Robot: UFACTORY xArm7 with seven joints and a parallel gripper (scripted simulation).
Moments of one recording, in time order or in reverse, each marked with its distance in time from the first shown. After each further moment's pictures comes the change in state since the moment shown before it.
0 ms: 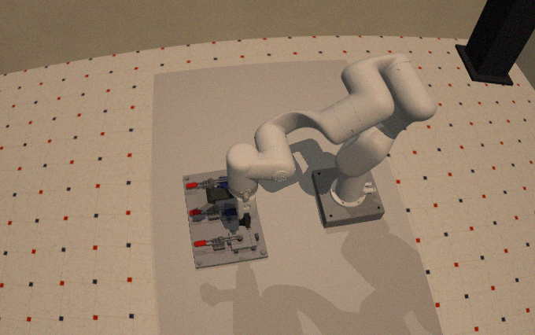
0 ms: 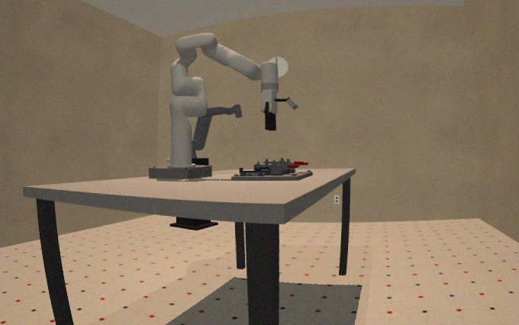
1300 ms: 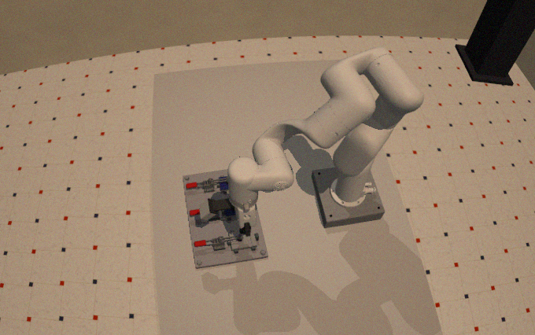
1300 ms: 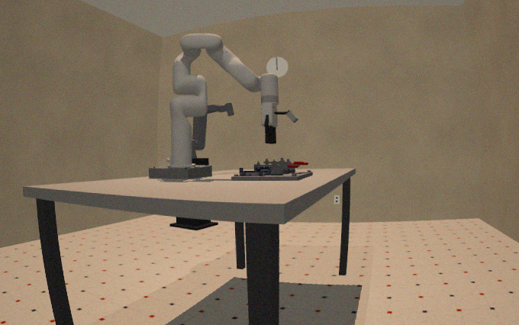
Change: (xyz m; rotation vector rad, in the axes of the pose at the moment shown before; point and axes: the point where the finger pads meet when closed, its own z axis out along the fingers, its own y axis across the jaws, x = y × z) arm -0.001 0.000 0.057 0.003 0.002 -0.001
